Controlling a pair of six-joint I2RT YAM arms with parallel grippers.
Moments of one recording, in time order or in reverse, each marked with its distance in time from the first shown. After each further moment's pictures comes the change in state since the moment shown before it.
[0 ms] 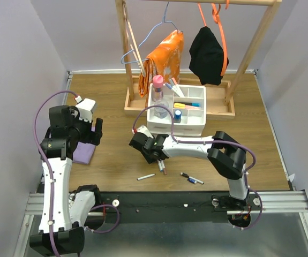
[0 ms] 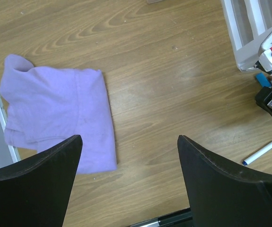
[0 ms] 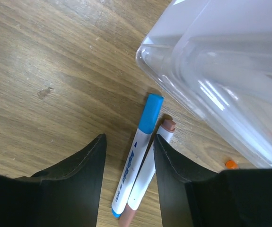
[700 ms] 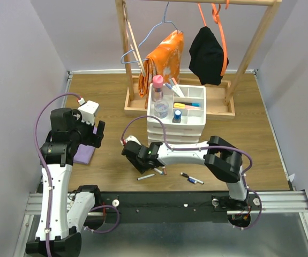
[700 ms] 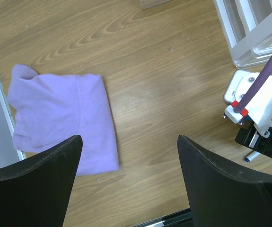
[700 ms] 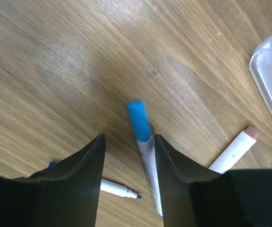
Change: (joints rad) left arm -0.068 -0.053 0.000 -0.010 -0.036 0.012; right arm 0.101 0.026 0.030 0.053 -0.128 -0.051
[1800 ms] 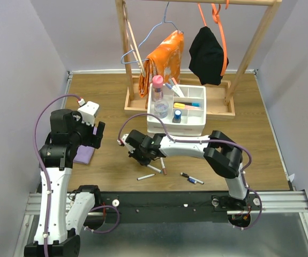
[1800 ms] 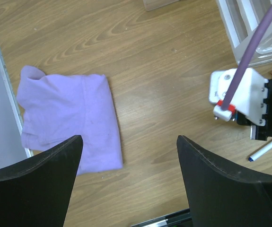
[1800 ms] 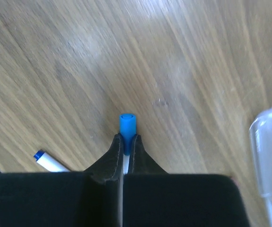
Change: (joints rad) left arm -0.032 -0.029 0.005 -0.006 -0.045 0.002; right arm -0.106 0.005 -0.008 0.069 -0.281 -0.317
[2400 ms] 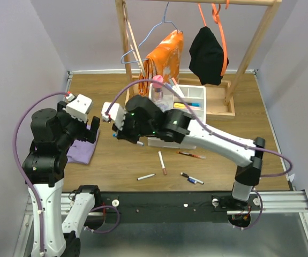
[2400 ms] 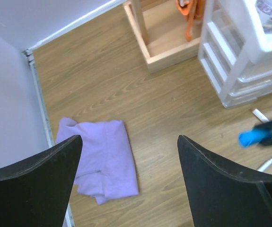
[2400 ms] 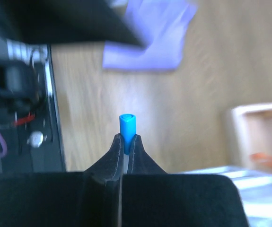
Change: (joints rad) left arm -0.002 -0.020 0.247 -0.016 0.056 0.030; right arm 0.066 -0.191 0.545 -0.237 -0.100 -0.276
